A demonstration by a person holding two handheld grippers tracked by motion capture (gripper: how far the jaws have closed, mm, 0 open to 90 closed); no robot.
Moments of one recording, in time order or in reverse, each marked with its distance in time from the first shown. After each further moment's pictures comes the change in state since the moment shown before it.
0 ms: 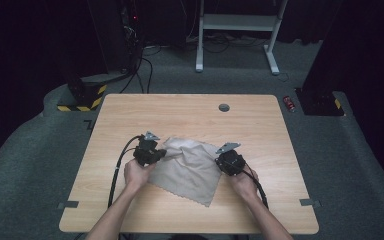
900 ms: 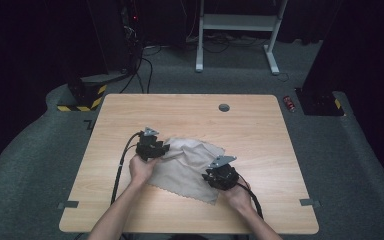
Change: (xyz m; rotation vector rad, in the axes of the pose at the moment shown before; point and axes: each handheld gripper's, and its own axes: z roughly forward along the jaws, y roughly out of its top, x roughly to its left) left arm 0.019 0.006 0.027 -0.116 0.044 -0.096; right arm 0.048 -0.015 -0.012 -0.092 0.175 -0.047
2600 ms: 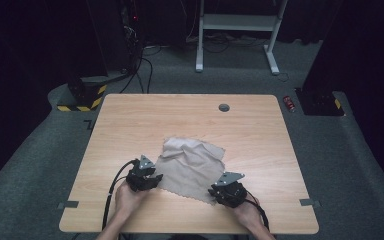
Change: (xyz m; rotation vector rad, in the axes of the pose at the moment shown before) left arm -0.041 -0.072 -0.060 0.107 0.021 0.171; right arm 0.020 -0.039 -0.022 0.016 0.017 -0.049
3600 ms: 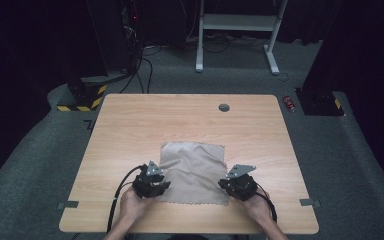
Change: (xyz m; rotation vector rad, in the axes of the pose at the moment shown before) left arm -0.022 0.014 -0.002 0.004 -0.062 0.011; right arm -0.030 0.005 -0.020 -0.005 -0.023 0.055
